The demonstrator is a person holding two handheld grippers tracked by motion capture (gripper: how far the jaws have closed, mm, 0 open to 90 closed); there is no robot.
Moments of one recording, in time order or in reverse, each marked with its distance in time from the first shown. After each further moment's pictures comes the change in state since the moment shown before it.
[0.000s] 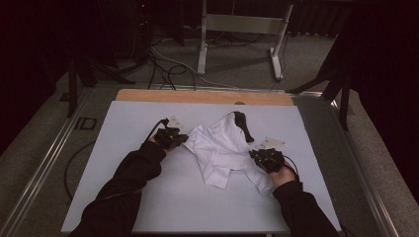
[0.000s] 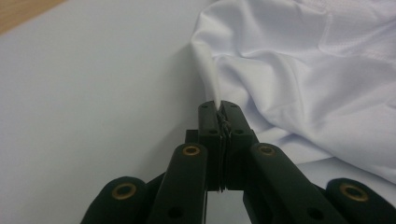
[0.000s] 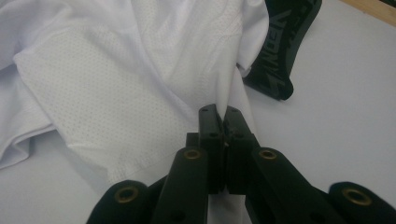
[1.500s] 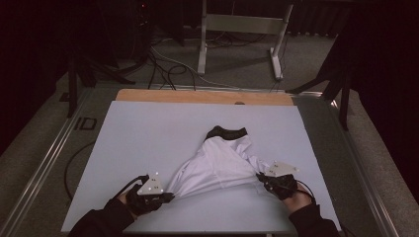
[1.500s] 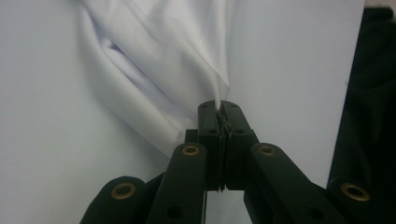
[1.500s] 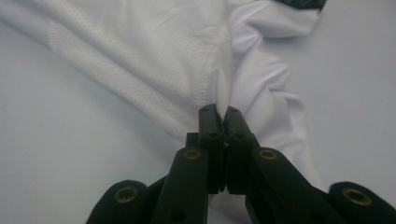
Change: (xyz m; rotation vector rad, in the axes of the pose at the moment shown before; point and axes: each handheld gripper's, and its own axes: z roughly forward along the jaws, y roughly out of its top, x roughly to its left) left arm -0.121 -0.099 -0.112 0.068 -0.217 0.169; right arm 0.036 -0.042 -0.062 0.043 0.060 -0.104
